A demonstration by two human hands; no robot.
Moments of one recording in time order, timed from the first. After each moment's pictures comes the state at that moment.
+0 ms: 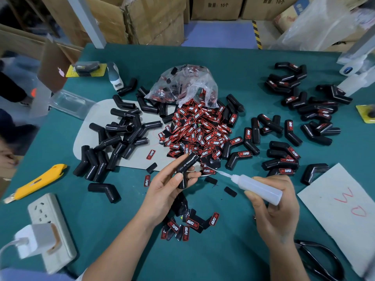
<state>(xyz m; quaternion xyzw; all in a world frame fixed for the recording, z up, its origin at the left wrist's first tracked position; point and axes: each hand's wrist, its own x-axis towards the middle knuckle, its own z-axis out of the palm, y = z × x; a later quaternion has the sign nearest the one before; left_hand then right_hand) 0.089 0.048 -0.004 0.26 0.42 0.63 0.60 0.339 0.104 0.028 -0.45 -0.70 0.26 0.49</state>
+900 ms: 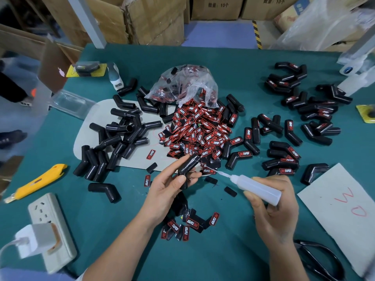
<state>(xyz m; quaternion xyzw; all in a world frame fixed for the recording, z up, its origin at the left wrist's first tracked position) 0.090 0.048 -0.008 0.28 0.44 0.63 0.58 0.339 0.103 0.025 -0.45 -0.69 0.28 0.49</state>
